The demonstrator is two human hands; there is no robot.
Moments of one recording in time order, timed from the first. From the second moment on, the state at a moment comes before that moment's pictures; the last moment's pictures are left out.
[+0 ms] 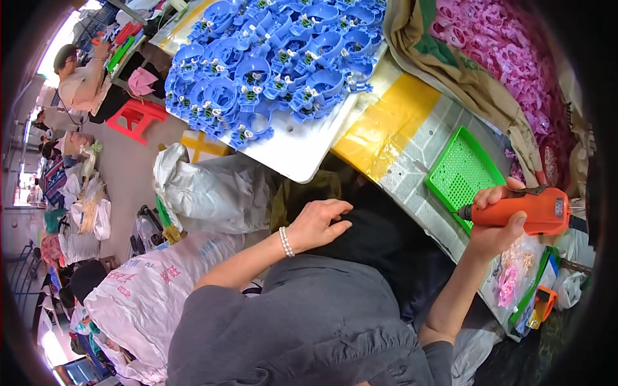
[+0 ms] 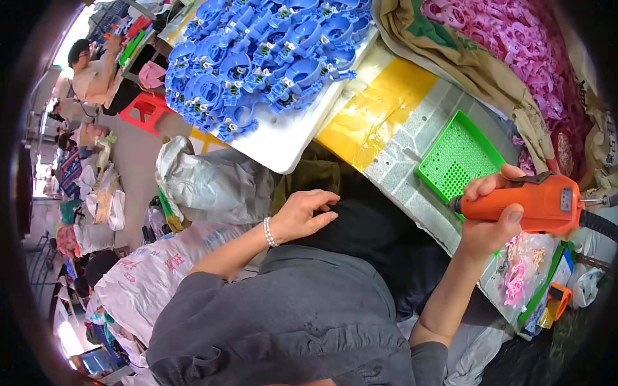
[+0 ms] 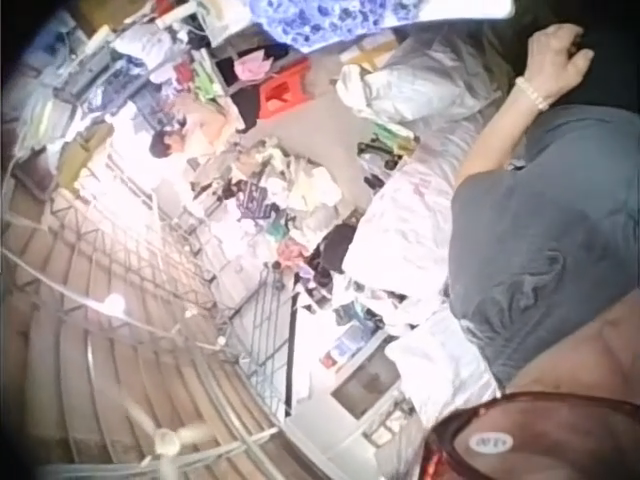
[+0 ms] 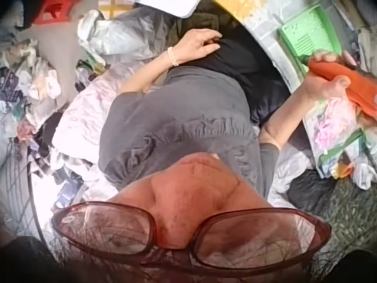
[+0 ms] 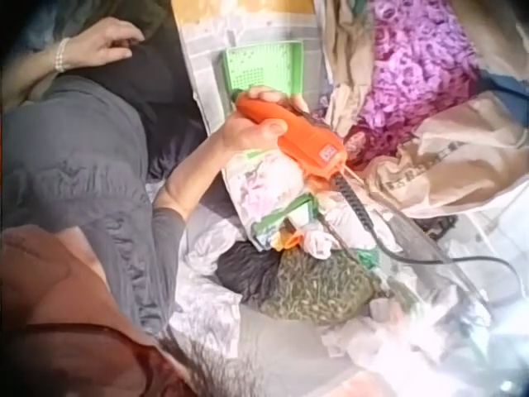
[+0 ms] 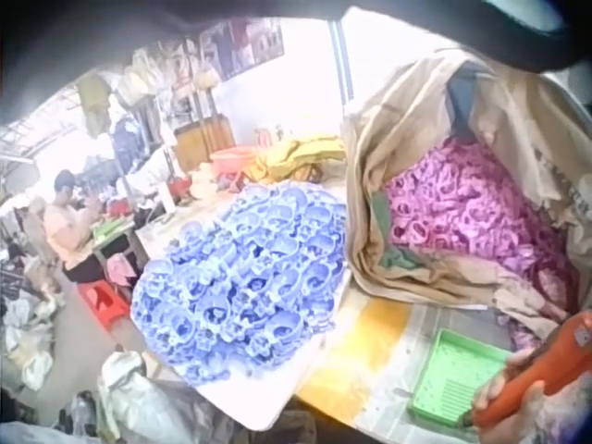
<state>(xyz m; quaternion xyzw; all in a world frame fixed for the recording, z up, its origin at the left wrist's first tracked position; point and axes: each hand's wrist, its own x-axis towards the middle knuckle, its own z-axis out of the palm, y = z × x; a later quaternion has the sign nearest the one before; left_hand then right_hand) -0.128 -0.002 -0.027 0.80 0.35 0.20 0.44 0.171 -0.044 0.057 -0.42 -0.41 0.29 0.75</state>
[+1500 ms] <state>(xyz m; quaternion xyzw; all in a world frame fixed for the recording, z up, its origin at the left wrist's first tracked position) -0.200 0.344 0.161 0.76 0.61 0.23 0.05 0.183 -0.028 0.062 -0.45 -0.40 0.23 0.76</state>
